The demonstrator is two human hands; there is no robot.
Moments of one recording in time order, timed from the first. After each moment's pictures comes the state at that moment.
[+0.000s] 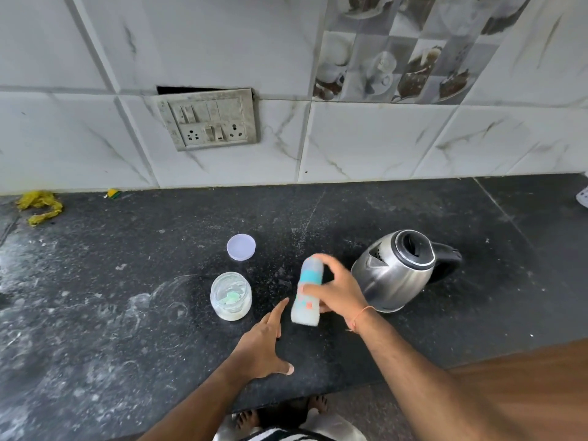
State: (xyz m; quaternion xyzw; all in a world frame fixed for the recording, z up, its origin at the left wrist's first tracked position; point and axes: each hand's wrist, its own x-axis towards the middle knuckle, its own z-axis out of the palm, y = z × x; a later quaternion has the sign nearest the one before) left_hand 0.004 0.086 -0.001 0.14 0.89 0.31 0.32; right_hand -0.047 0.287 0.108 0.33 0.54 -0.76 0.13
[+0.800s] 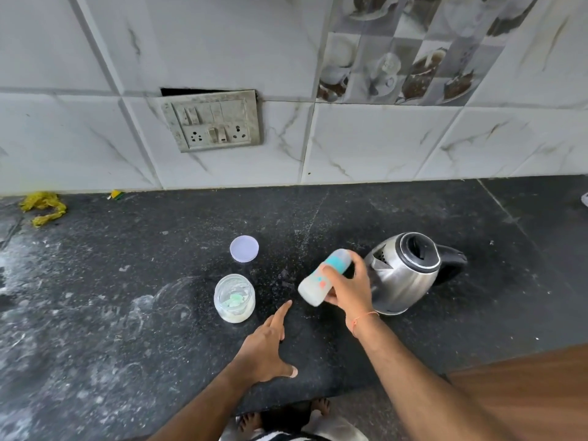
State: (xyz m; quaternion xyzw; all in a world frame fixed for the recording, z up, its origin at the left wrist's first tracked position) left_hand 0.006 0.086 -0.001 0.13 0.88 0.32 0.32; right_hand -0.044 0.287 0.100 0.32 0.57 -0.75 0.05
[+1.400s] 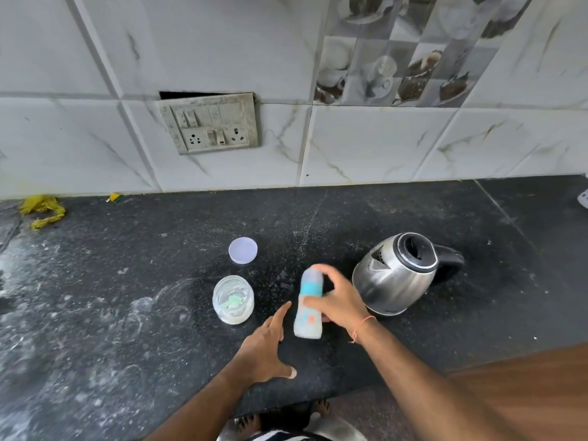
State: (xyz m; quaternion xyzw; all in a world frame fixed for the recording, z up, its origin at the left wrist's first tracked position) left_hand 0.005 0.085 0.000 0.13 0.88 0.31 0.32; right_hand -0.038 0.285 0.098 0.34 0.55 -0.76 0.12
